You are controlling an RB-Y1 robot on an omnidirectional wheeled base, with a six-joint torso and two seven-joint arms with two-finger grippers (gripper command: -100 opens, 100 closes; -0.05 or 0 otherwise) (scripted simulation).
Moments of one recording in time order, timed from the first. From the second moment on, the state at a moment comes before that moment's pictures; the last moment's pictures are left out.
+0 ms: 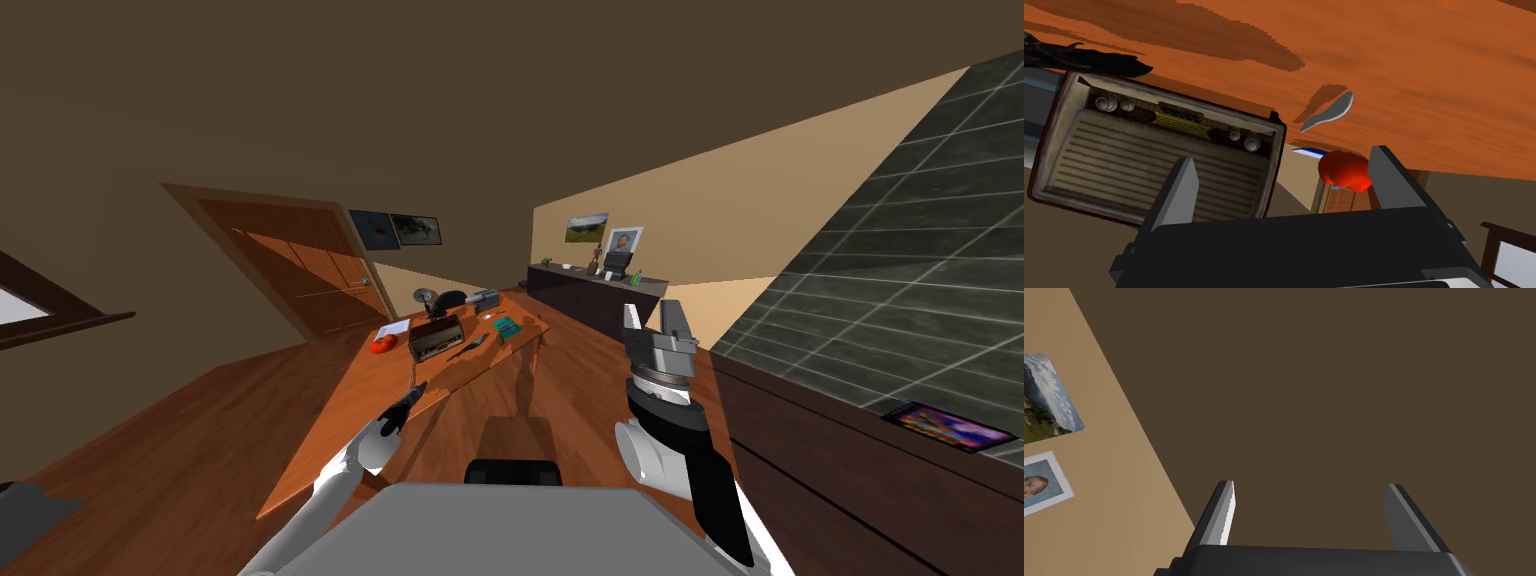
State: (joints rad) left arm -0.02 0.43 0.04 -0.89 -0.40 0.08 -0.19; right arm 0.45 -0.01 -0.07 -2.38 -0.02 -0.59 0.06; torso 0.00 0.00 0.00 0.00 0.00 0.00
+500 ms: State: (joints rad) left arm -0.07 0.45 0.03 -0.75 -0.42 0.11 -0.20; right arm 0.45 -0.01 -0.07 -2.38 -0.02 -0.59 0.06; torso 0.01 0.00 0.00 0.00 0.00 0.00
